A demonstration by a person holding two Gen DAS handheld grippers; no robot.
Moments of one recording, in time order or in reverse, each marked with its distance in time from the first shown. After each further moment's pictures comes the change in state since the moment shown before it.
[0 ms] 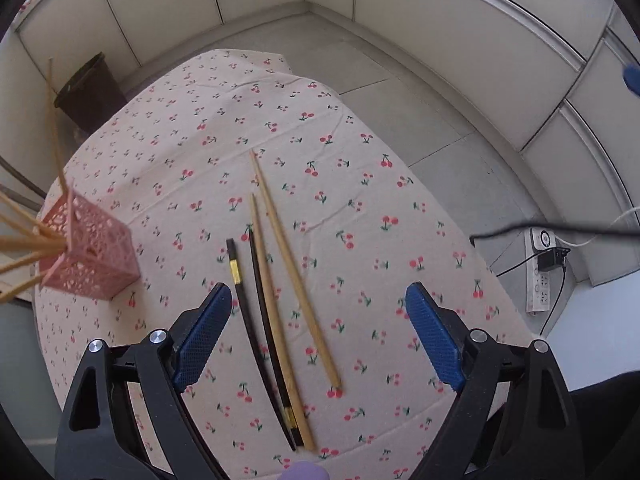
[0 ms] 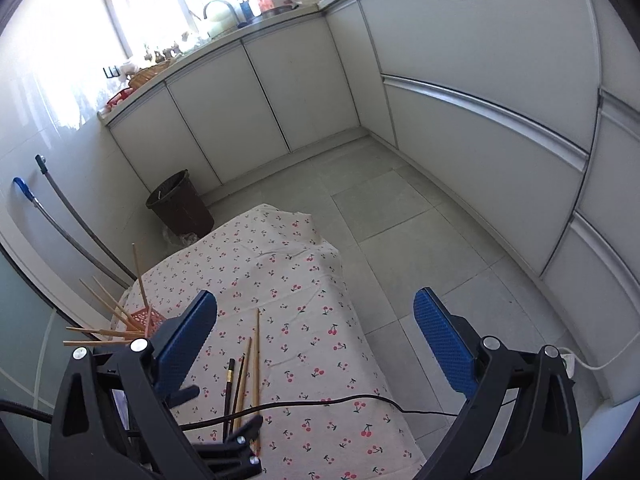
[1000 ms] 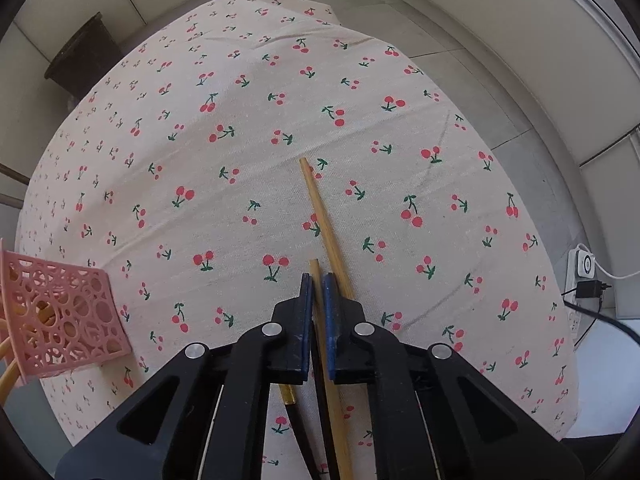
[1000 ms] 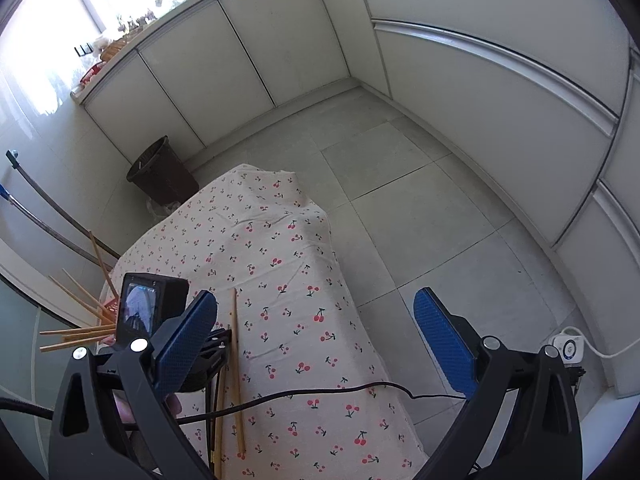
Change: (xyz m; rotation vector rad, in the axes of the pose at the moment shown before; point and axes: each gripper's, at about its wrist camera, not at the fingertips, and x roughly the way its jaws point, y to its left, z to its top) left arm 0.100 0.053 0.058 -0.056 0.132 0.058; right arm 0.077 -0.007 0.009 0.016 0.165 -0.011
